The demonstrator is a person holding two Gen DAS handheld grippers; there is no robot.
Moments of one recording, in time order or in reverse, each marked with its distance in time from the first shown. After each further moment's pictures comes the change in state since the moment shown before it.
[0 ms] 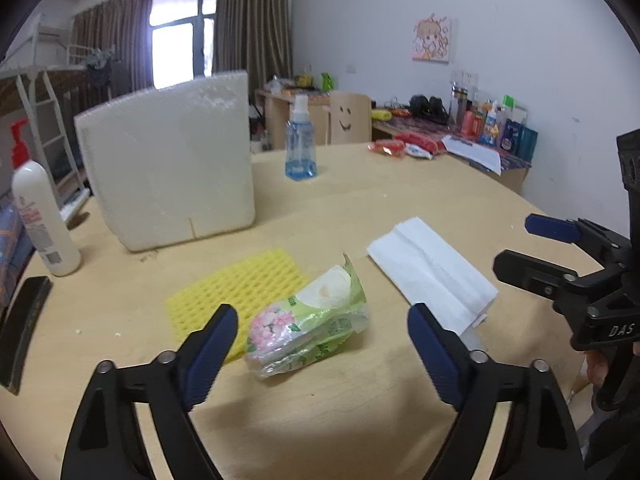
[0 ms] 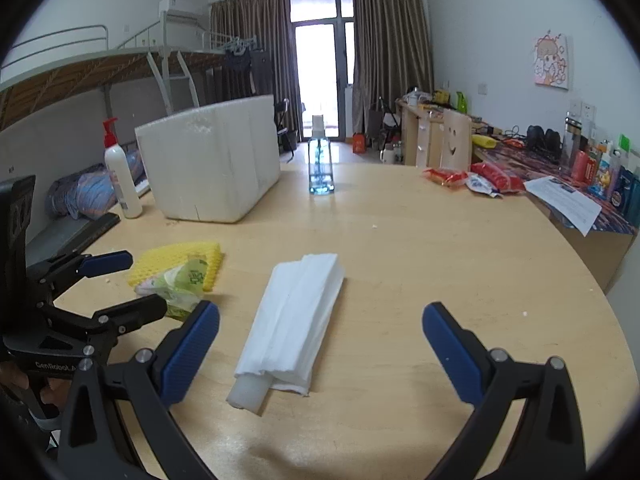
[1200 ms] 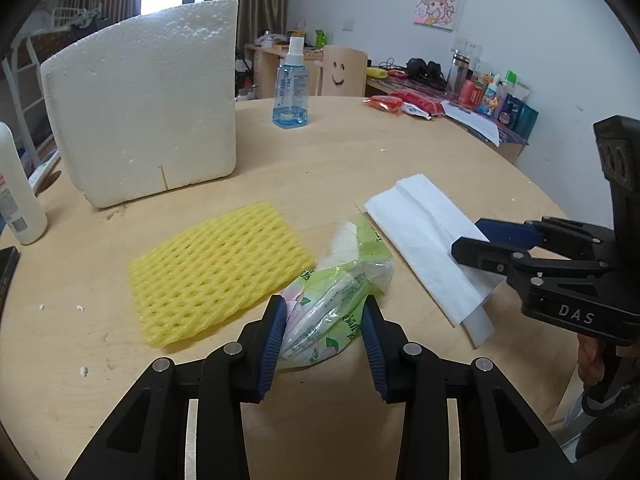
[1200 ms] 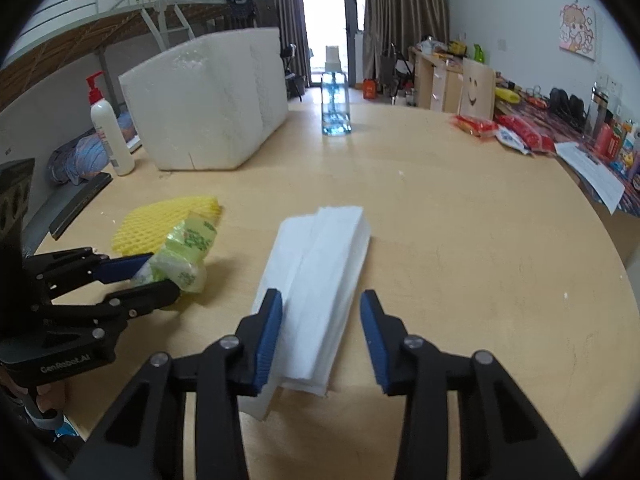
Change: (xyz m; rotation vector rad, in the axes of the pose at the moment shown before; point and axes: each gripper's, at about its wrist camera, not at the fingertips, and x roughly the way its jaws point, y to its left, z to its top) left arm 0.033 0.008 -0.002 -0.042 0.187 -0.081; right arm 0.040 0.005 0.000 0.006 0.223 0.034
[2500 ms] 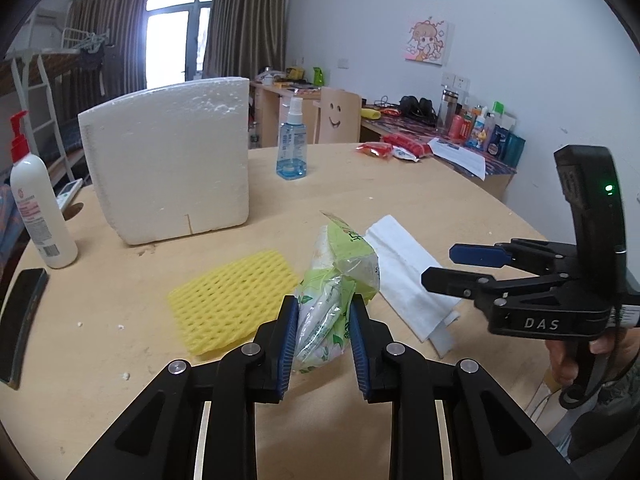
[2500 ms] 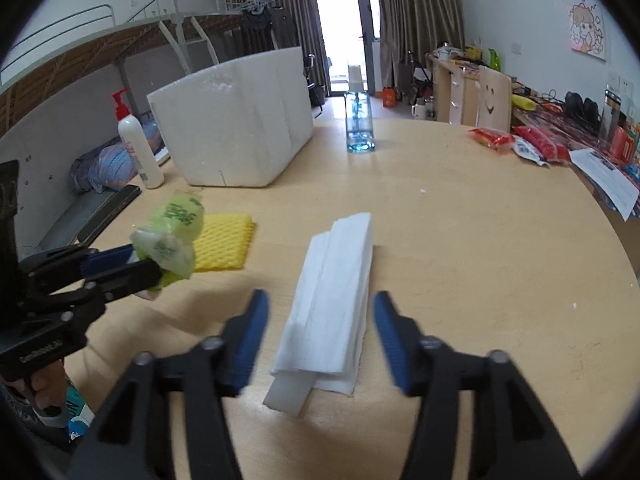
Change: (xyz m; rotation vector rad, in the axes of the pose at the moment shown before) left arm -0.047 -0.002 0.004 0.011 -0.141 -0.005; right arm -0.010 0.008 0.008 -0.004 -0.042 0.085
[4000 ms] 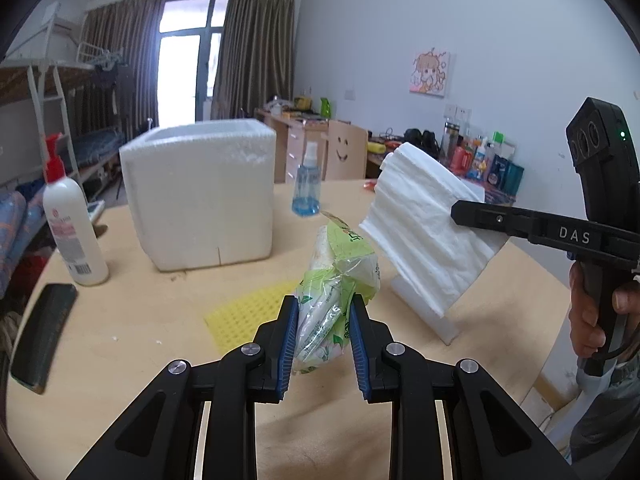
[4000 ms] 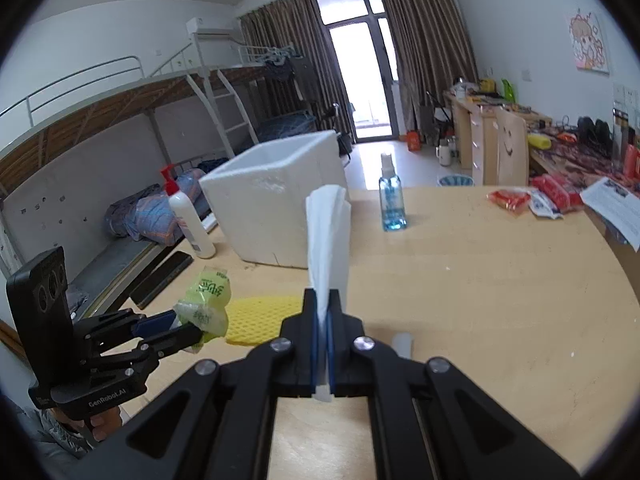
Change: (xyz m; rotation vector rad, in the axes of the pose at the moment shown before) left arm -0.040 0.009 0.000 -0.014 -0.110 0.017; right arm -0.059 0.013 0.044 0.024 -0.193 0.140
